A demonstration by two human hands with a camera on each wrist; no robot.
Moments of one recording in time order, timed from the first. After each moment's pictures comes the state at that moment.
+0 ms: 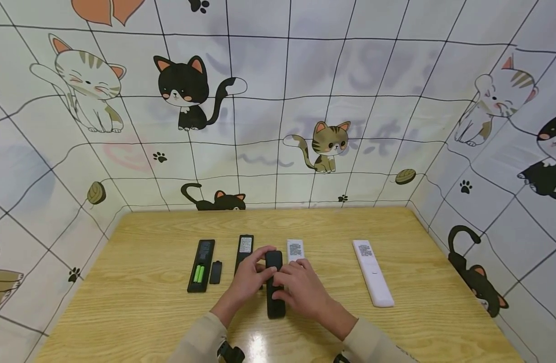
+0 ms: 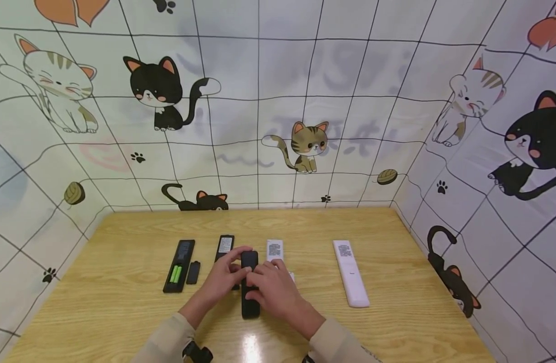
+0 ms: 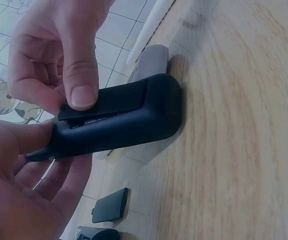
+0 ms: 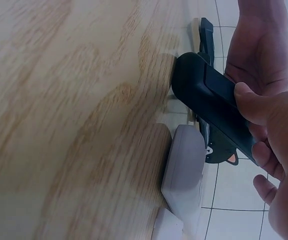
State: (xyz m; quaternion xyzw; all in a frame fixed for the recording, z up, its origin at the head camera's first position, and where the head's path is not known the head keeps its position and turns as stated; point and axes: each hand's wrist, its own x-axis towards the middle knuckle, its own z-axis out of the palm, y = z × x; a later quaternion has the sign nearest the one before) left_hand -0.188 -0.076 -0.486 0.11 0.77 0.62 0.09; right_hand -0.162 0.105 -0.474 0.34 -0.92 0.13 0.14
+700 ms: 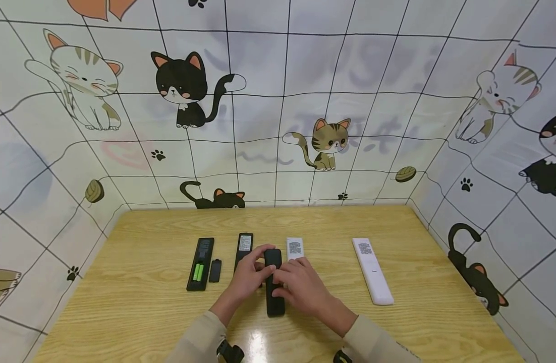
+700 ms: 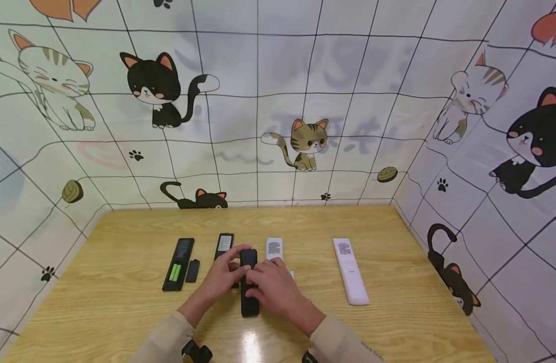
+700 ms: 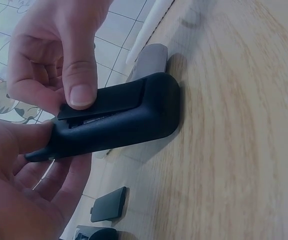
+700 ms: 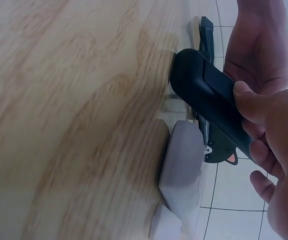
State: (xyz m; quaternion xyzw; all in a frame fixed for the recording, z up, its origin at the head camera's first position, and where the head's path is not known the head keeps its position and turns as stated) left_hand -0.173 -0.077 -0.453 0.12 0.77 0.62 0.09; right_hand -0.164 0.106 -0.471 0.35 -0.92 0.12 0.13
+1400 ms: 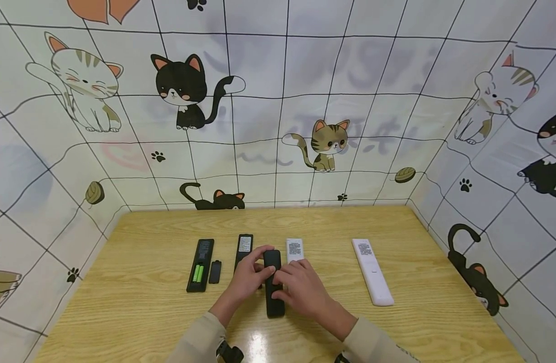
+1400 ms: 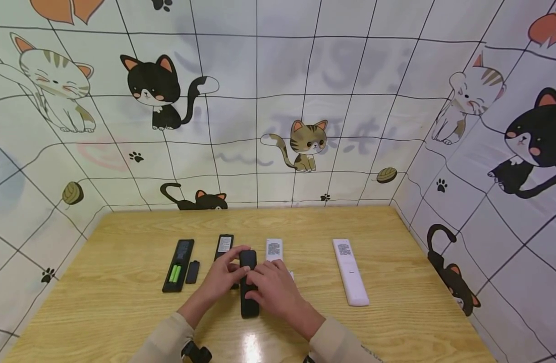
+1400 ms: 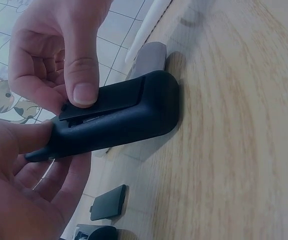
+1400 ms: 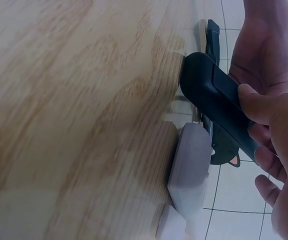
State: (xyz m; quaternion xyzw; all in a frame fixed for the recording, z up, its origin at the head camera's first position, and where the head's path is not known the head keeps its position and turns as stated) left_hand -0.188 -0.078 -0.489 0.11 0.77 0.62 0.08; right_hand -0.162 0.106 -0.476 0.34 -0.92 0.10 0.16
